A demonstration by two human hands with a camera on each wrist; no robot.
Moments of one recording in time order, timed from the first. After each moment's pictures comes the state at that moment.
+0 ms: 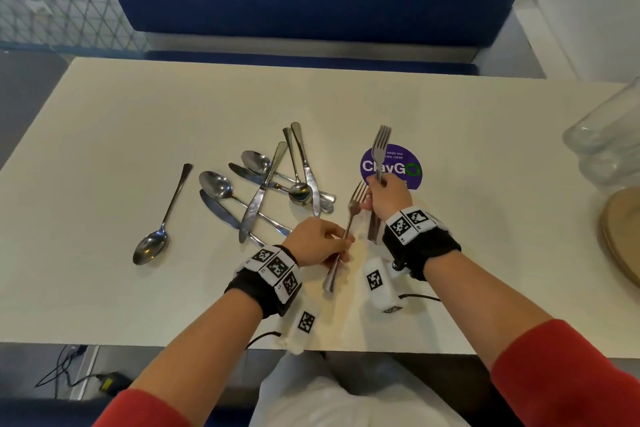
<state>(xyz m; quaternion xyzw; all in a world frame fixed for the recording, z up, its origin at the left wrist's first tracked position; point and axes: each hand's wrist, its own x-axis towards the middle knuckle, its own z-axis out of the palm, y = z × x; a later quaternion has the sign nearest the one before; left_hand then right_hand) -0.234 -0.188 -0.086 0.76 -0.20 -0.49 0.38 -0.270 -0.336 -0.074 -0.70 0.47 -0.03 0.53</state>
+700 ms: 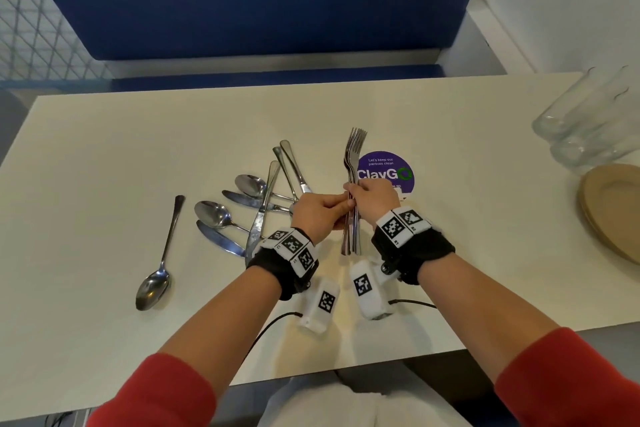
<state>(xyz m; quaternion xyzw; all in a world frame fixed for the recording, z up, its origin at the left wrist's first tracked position) -0.195 -0.217 -0.076 0.72 -0.17 -0.38 0.55 -0.250 -0.315 -0.049 -0.79 0.45 0.01 0.41</state>
